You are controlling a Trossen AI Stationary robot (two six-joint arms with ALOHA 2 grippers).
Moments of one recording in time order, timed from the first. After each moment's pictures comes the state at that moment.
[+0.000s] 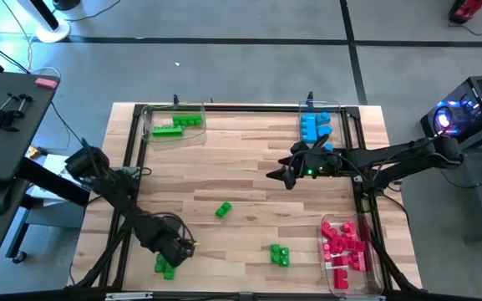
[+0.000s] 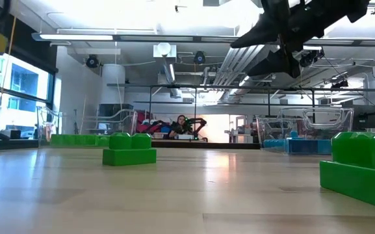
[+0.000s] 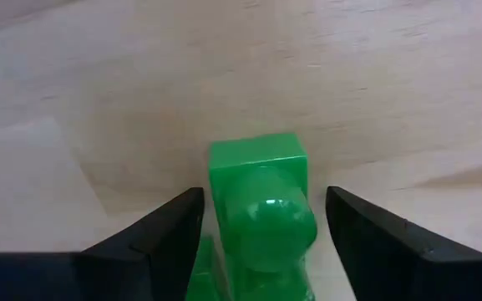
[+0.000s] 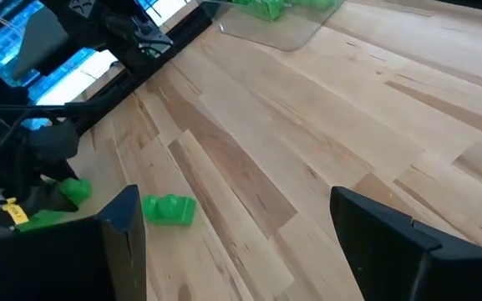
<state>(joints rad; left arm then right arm) -0.77 1.71 0.91 -0.62 0.05 -2.13 0.05 1.14 0.71 -0.12 0.25 0.69</state>
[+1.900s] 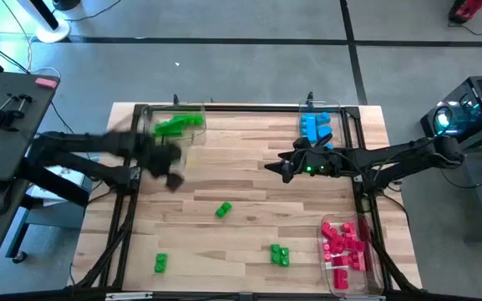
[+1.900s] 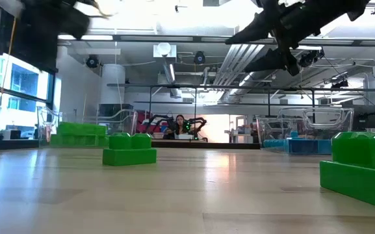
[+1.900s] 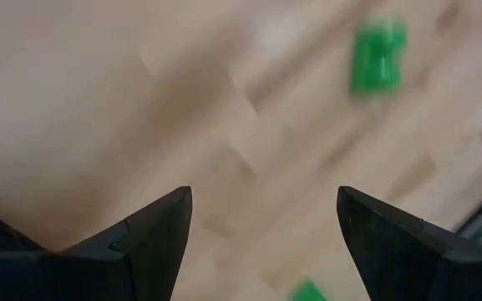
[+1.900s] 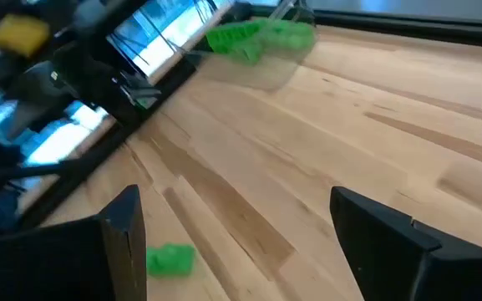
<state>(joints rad) 0.00 1.08 0.99 -1.19 0.09 -0.88 0.05 1.14 0.71 -0.06 0.37 0.76</state>
